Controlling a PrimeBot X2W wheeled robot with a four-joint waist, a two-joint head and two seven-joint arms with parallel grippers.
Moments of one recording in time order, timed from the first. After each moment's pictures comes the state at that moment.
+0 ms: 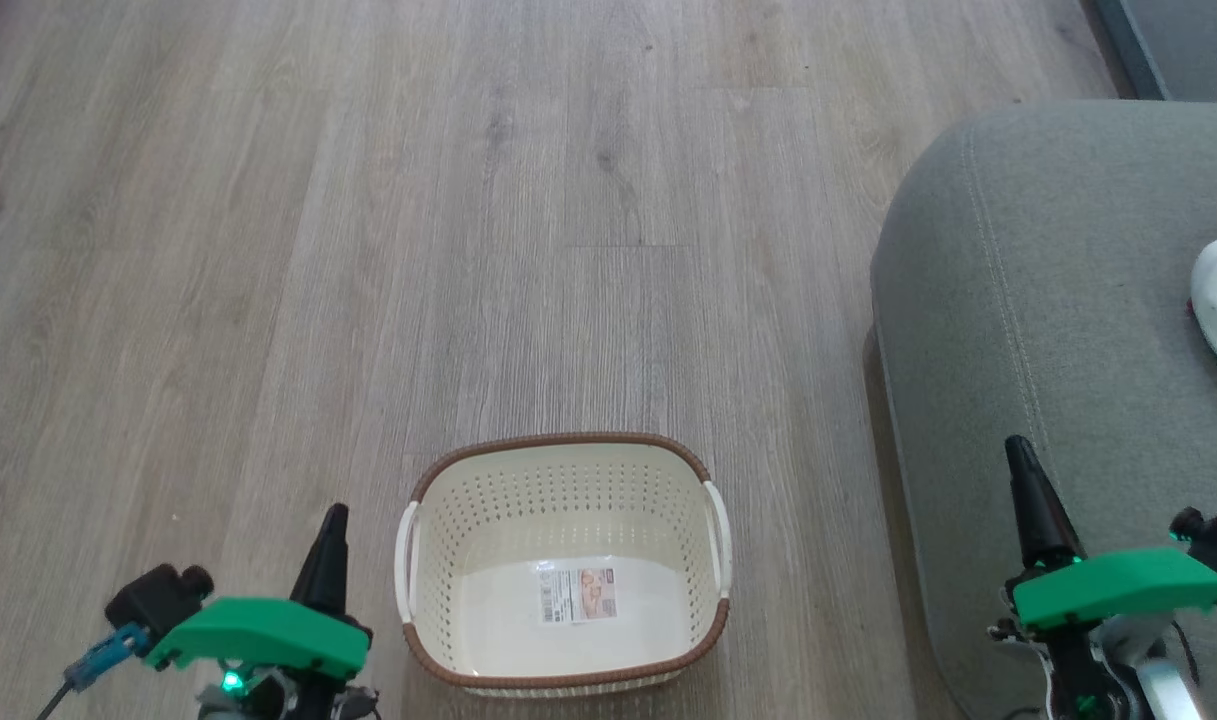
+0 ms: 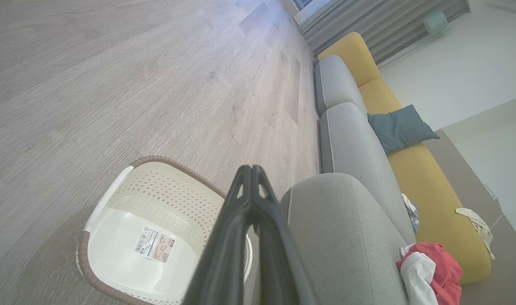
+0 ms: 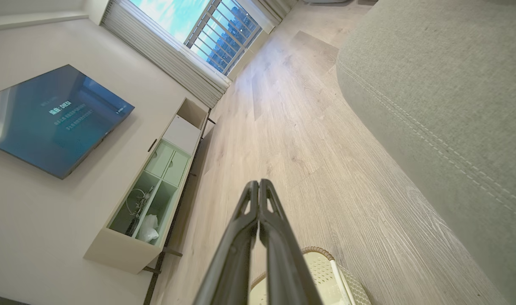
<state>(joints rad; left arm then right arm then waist) -0.02 0.05 -0.09 0.30 -0.96 -0.01 -0.09 -0.01 -0.12 0.00 0.23 0.98 0.13 -0.10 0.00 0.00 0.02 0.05</state>
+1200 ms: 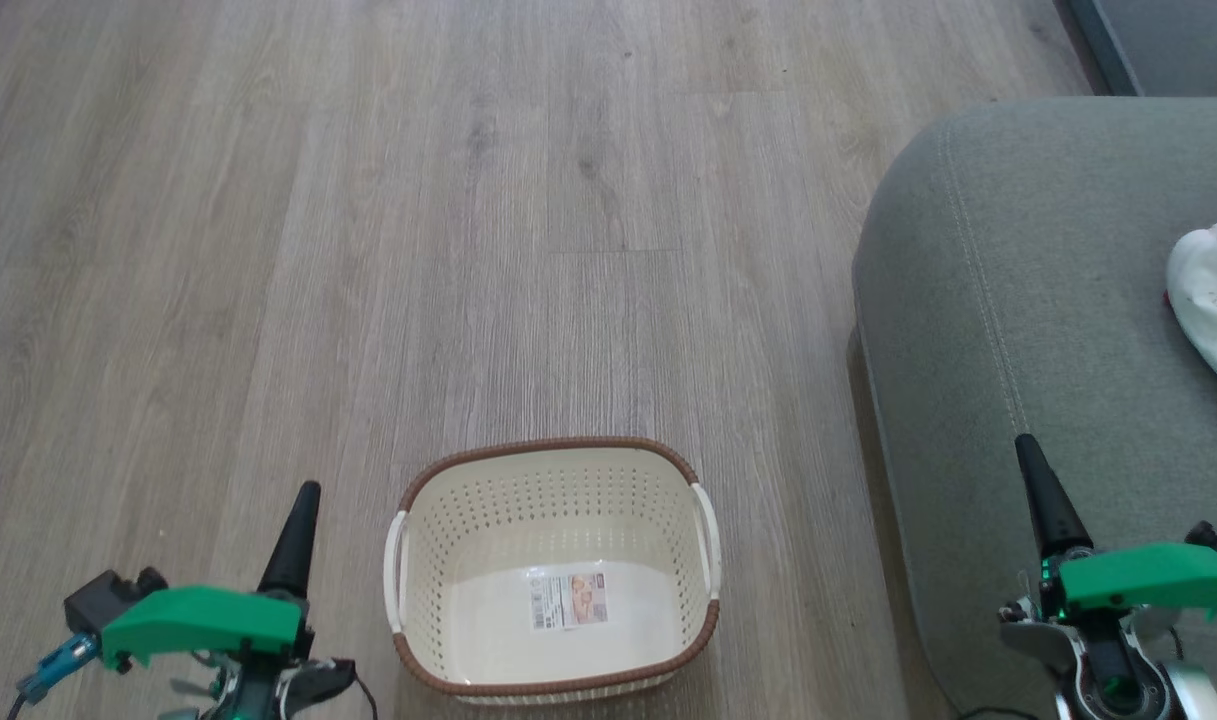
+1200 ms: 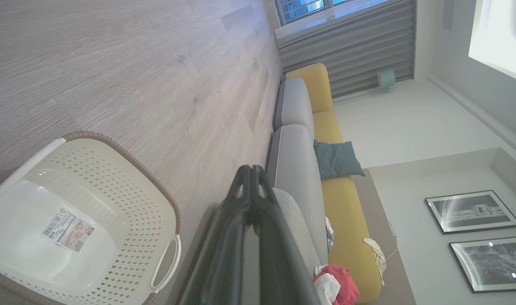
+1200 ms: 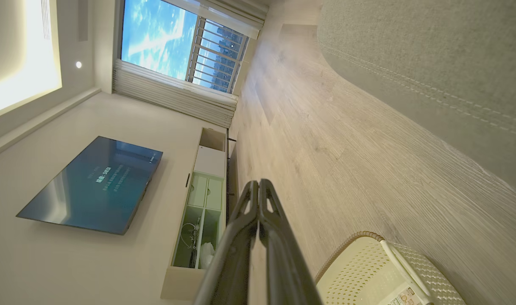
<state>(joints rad) -0.04 0.05 0.00 0.29 -1.31 -0.07 0.02 -0.03 -0.09 -0.06 0.26 1.32 0.13 0.01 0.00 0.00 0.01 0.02</state>
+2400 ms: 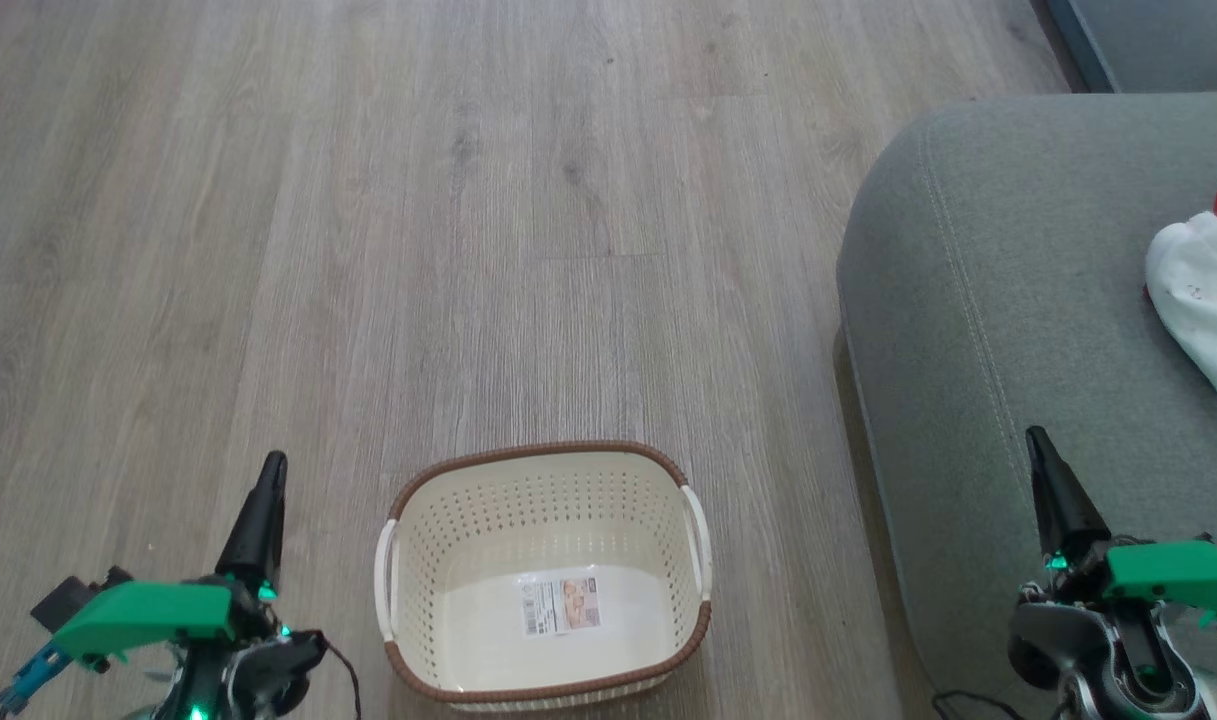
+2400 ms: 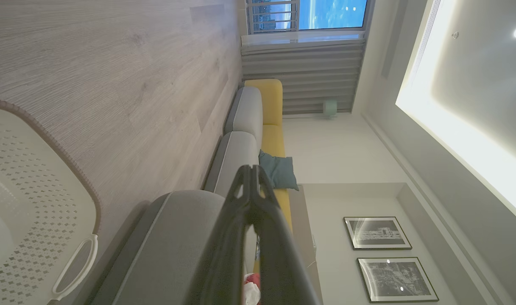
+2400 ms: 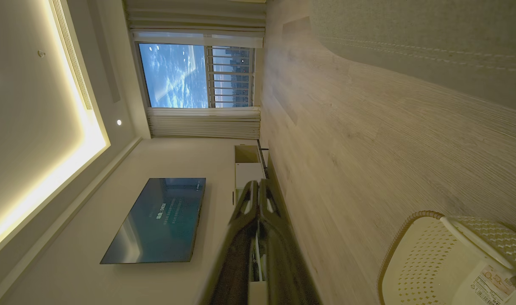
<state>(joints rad) -0.06 0.04 0.07 0.28 -1.60 -0.12 0.11 -0.06 -0.06 -0.12 0.28 1.61 0.13 0.10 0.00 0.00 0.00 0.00</state>
